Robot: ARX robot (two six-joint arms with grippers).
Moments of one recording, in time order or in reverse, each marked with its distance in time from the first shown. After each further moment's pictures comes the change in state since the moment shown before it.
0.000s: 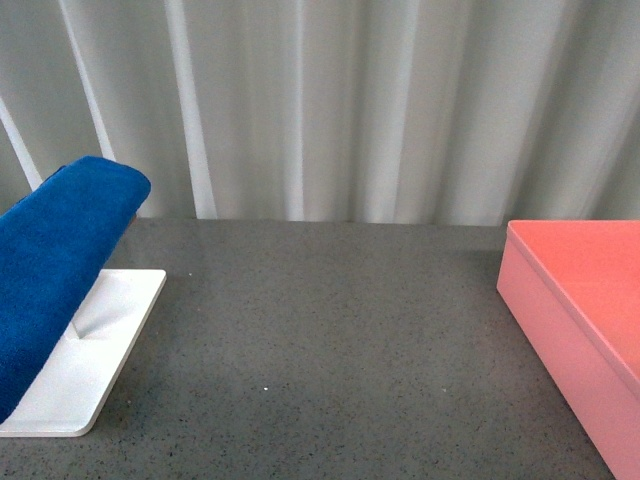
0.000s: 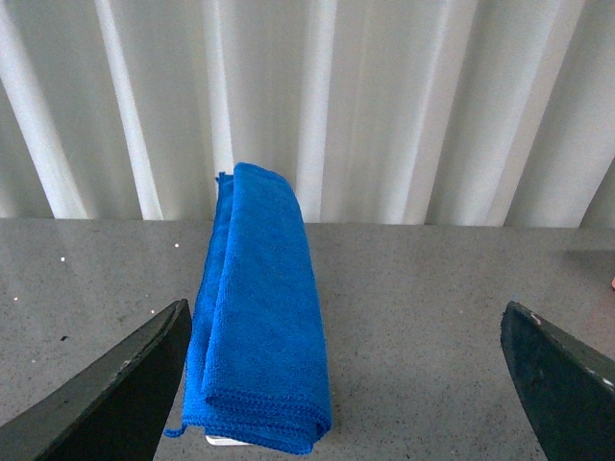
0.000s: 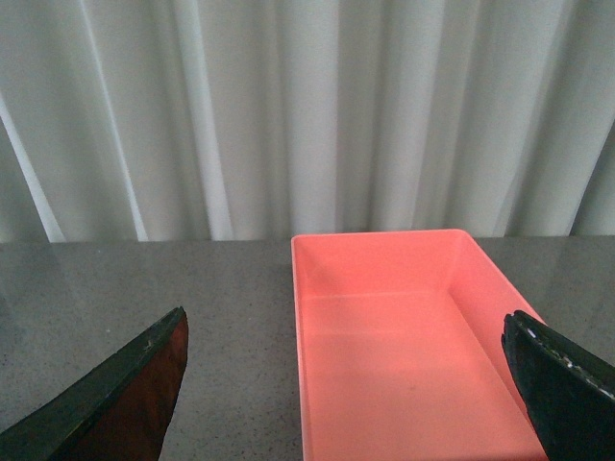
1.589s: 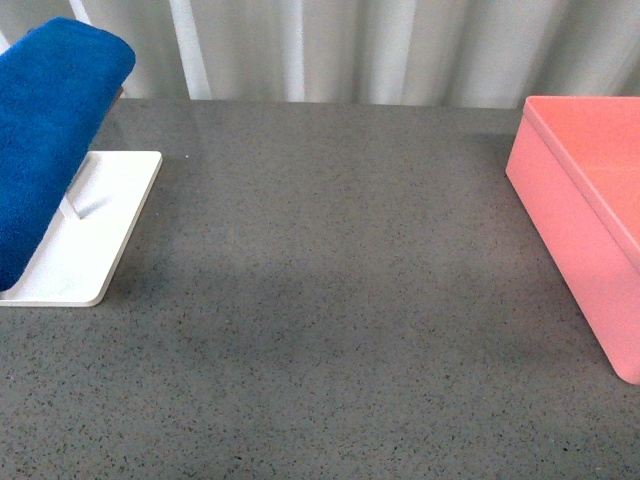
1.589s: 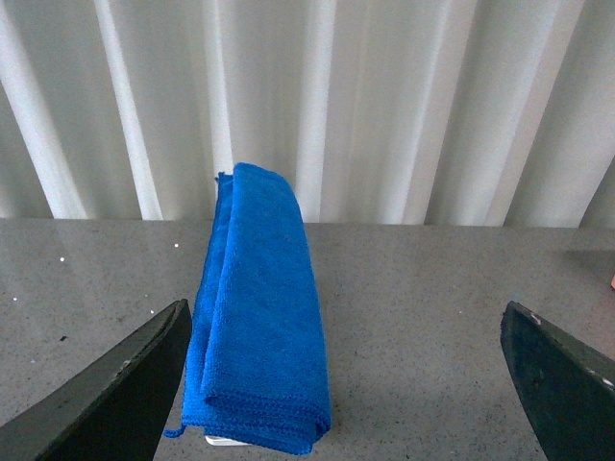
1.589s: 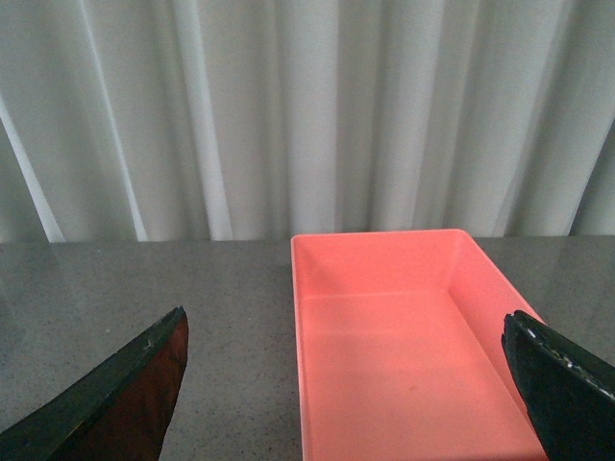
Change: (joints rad) left arm 0.000 0.000 0.000 0.000 0.000 0.000; right arm 0.000 0.000 0.000 0.000 0.000 0.000
